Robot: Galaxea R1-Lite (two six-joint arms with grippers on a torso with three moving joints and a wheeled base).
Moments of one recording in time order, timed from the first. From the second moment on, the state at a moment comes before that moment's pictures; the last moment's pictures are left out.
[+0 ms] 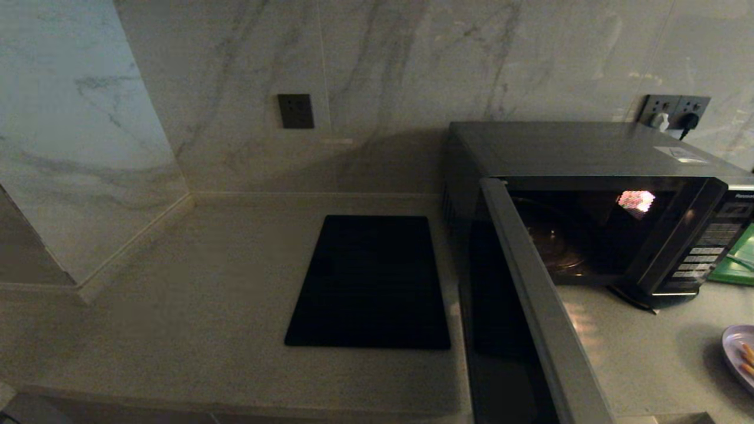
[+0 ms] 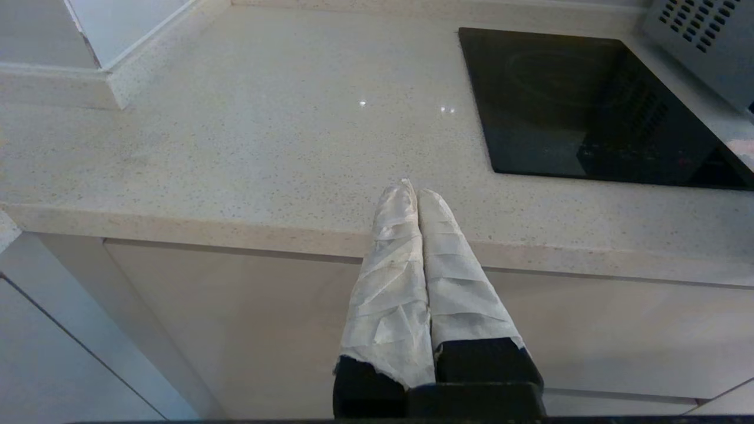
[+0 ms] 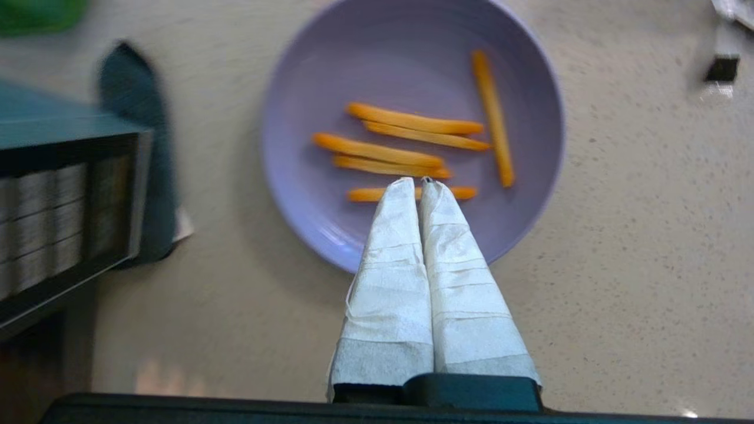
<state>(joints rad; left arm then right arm) 0.00 0.00 0.00 -0.01 0.02 -0.07 -0.86 2.02 -1.73 0.83 -0.07 0.52</state>
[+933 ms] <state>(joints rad) 0.00 0.00 0.00 -0.01 0.02 -0.07 -0.98 2.10 -1.64 0.83 -0.07 0.54</state>
